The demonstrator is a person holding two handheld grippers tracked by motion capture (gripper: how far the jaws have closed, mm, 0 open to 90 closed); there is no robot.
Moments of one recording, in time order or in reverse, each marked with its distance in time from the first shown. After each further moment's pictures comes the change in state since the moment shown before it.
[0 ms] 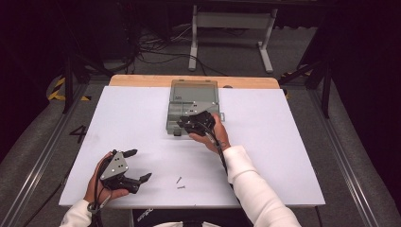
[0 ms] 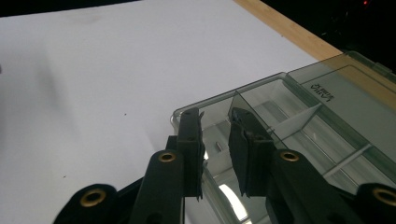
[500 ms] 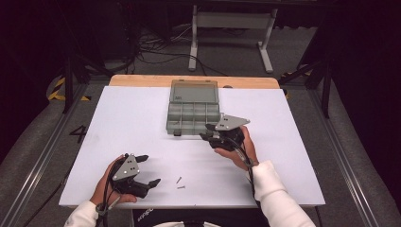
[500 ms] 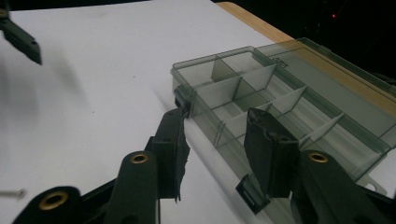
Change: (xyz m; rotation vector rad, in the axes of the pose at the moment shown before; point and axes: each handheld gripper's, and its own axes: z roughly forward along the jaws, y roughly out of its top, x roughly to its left) left arm -0.020 0.014 0.016 0.068 -0.102 0.001; right arm 0.008 -0.047 -0.083 -0.058 -0.054 -0.002
